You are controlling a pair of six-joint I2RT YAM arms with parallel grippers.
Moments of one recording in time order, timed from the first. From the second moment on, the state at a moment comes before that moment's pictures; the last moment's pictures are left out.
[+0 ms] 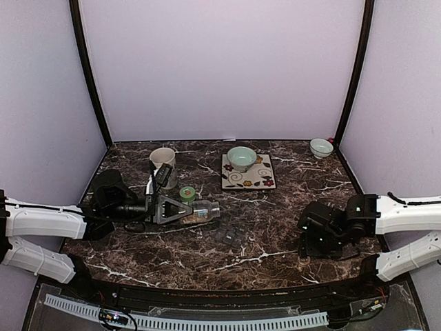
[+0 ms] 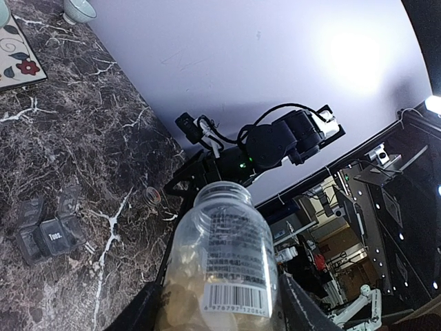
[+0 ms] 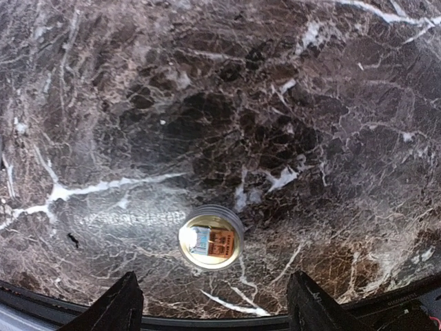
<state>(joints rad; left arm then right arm) -0.75 1.17 0.44 0.65 0.78 -0.90 1.11 1.09 0.69 -0.98 0.24 1.18</state>
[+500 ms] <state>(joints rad) -0.75 1.16 0.44 0.65 0.78 -0.88 1.10 1.18 0.63 -0.89 0.15 1.18</state>
